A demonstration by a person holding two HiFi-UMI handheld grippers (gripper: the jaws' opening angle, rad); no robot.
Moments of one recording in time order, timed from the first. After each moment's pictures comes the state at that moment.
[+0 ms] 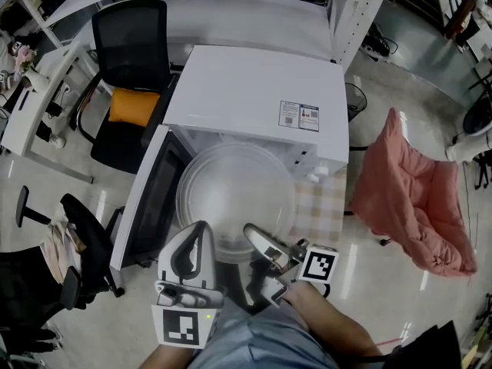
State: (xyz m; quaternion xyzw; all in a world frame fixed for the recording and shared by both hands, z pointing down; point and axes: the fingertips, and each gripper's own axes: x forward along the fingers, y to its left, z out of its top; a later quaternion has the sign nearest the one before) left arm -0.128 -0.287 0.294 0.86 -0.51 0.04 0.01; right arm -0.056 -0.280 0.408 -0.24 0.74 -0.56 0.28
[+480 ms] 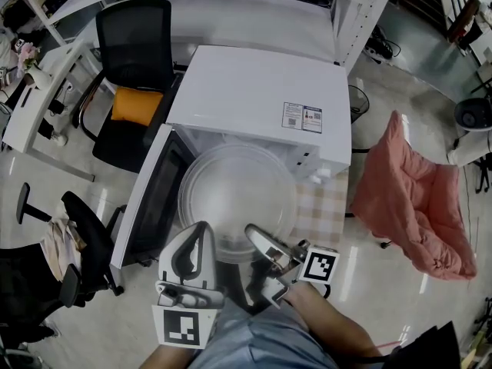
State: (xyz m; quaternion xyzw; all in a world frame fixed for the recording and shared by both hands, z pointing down) left arm -0.131 -0.286 0.295 0.86 -0.51 0.04 0.02; right arm -0.057 -0.280 0.410 -0.24 0.74 -0.56 0.28
